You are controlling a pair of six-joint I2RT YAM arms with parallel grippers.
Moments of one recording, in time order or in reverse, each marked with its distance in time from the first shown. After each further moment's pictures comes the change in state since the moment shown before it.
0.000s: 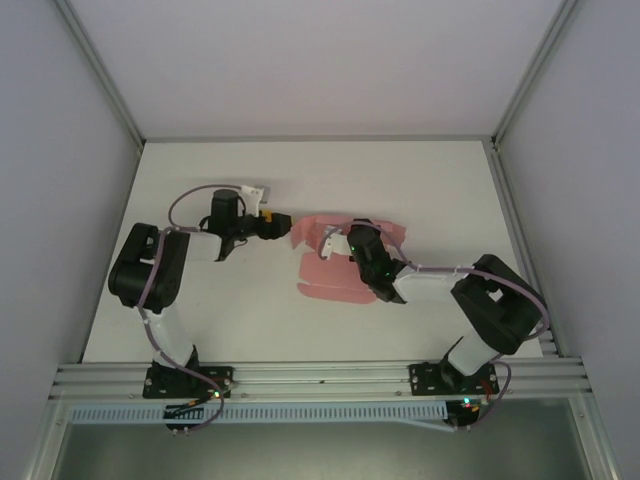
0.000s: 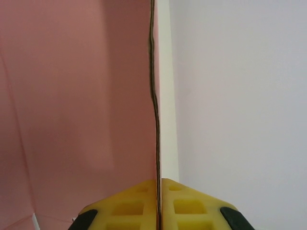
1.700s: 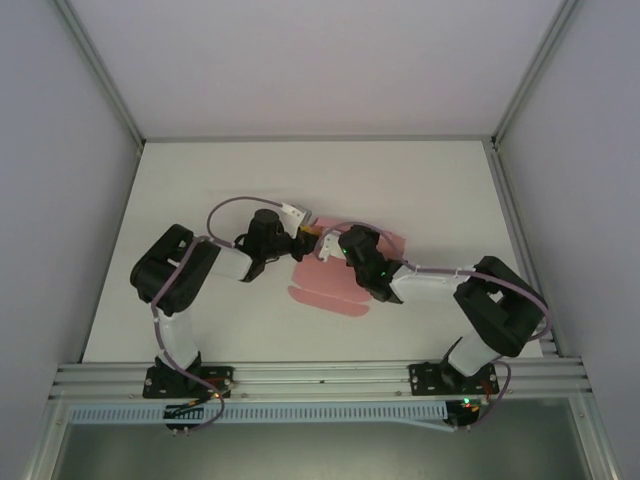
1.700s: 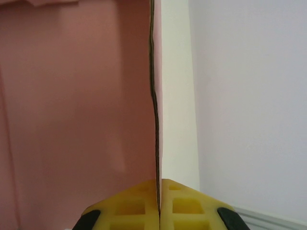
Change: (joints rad) left arm -0.280 0.053 -0.060 0.187 -0.284 0.095; right arm 0.049 -0.011 0.037 -0.175 0.058 0.150
